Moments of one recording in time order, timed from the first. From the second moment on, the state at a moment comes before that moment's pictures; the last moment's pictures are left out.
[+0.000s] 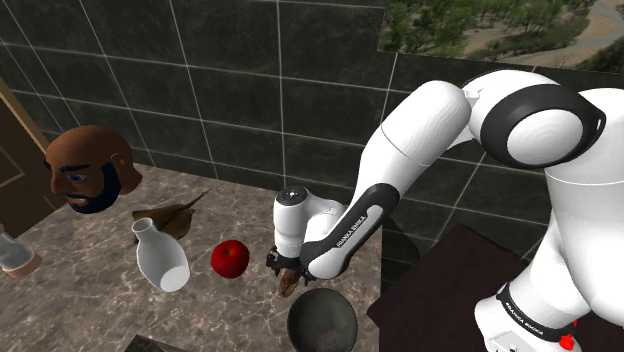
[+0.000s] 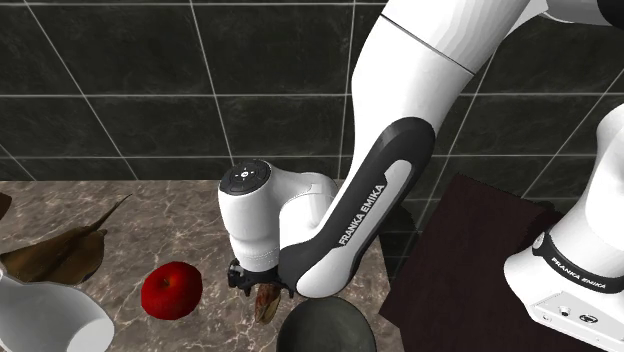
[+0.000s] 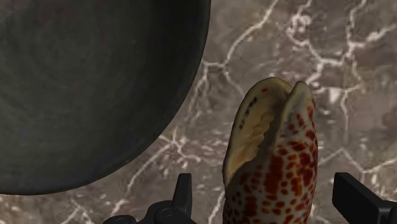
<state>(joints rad) 0.48 0.61 0.17 -2.08 -0.15 2.68 1.71</state>
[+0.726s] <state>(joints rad) 0.48 0.61 0.17 -2.08 -0.15 2.68 1.71</state>
